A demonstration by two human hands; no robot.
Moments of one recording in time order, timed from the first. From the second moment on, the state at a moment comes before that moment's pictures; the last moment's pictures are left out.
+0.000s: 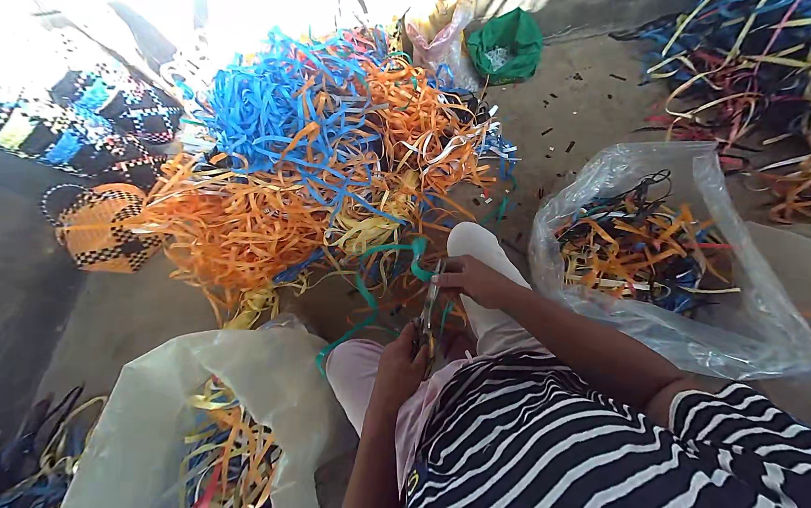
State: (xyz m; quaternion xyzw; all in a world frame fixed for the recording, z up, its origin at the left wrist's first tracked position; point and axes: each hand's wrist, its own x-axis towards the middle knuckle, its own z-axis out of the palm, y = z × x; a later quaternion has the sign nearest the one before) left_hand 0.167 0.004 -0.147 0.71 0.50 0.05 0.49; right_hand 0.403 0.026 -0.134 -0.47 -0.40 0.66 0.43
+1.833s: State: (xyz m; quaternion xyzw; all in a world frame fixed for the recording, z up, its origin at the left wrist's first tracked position) left_hand 0.187 0.048 -0.133 0.61 0.48 0.37 0.51; right_hand 0.411 0.172 -0.136 -0.33 -0.57 0.64 0.40
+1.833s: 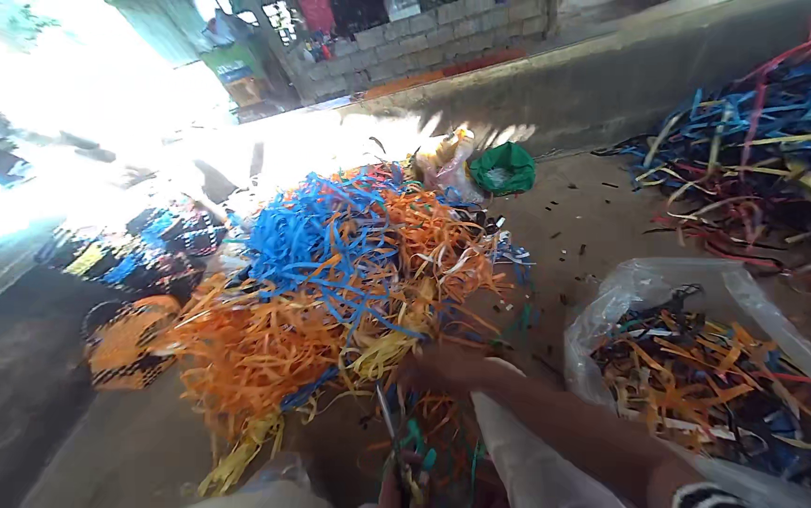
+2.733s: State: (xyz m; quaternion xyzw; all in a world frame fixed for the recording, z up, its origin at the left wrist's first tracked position) left_hand 0.102 0.016 -0.107 0.67 0.54 0.38 0.33; right_hand 0.359 0.100 -0.053 -0.44 -0.61 0.57 0.34
